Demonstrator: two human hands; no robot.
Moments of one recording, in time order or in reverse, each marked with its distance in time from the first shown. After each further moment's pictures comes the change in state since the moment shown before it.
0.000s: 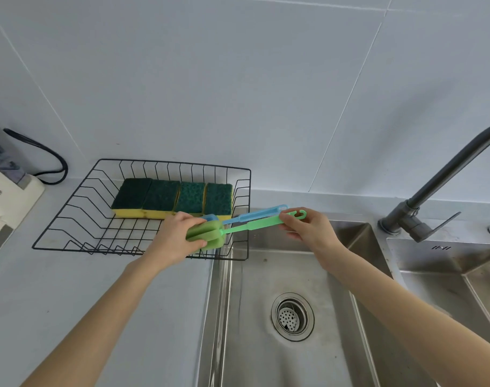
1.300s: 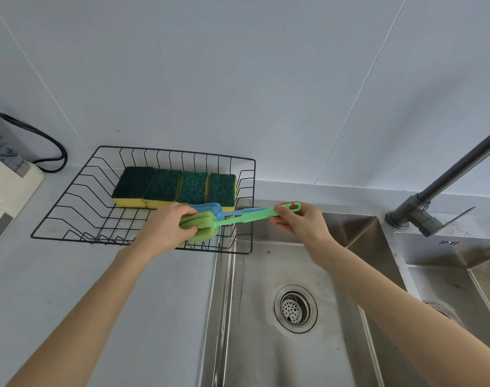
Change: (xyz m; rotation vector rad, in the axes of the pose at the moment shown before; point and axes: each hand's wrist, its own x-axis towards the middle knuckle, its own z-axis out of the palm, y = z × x) left_hand 0.001 -0.007 -0.015 0.081 0.024 -0.044; right_hand 0.008 0.010 0.020 0.086 -0.009 0.012
